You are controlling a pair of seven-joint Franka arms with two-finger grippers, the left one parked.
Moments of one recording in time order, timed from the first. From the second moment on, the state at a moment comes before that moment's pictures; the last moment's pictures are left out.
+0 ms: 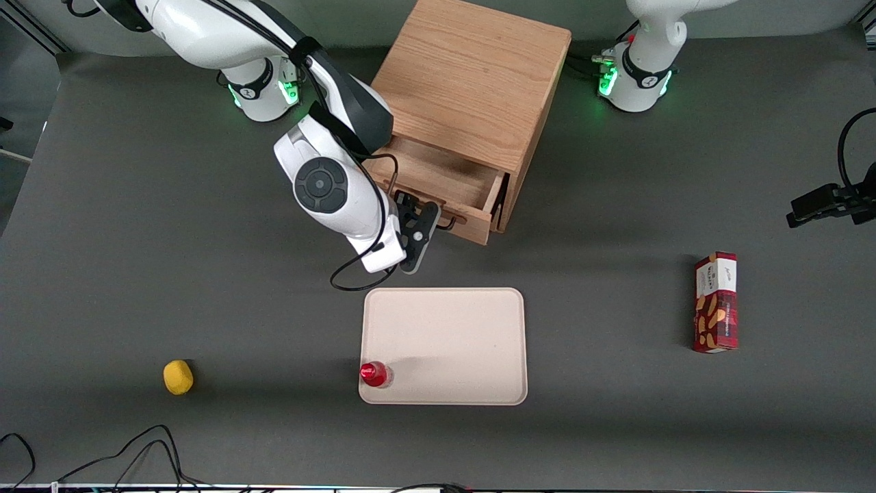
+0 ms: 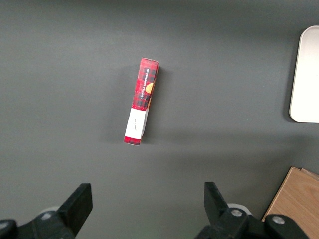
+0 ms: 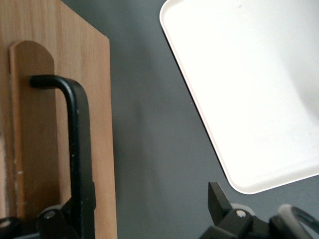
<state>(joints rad) 0.37 0.53 0.31 -1.47 0.08 1.95 -0.52</state>
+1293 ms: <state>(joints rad) 0.36 0.59 0.22 -1.37 0.08 2.00 -0.58</state>
